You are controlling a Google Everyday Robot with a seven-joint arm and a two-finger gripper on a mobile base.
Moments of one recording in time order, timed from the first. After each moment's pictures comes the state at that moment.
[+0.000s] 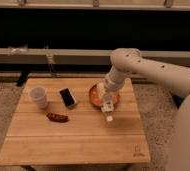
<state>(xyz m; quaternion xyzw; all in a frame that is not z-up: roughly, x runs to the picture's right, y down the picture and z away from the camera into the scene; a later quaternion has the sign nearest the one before) 0.071 0.035 0.758 -0.11 -0.37 -0.73 0.57</state>
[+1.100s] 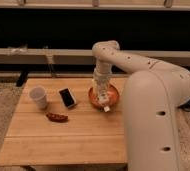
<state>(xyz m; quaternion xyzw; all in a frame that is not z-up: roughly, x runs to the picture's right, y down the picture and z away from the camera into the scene) 0.040 0.011 0.839 -0.20 -0.36 -0.76 0.51</state>
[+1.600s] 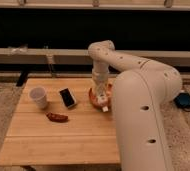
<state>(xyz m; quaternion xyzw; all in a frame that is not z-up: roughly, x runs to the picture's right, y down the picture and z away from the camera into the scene) 0.048 0.019 0.852 -0.23 -0.35 -0.75 0.51</state>
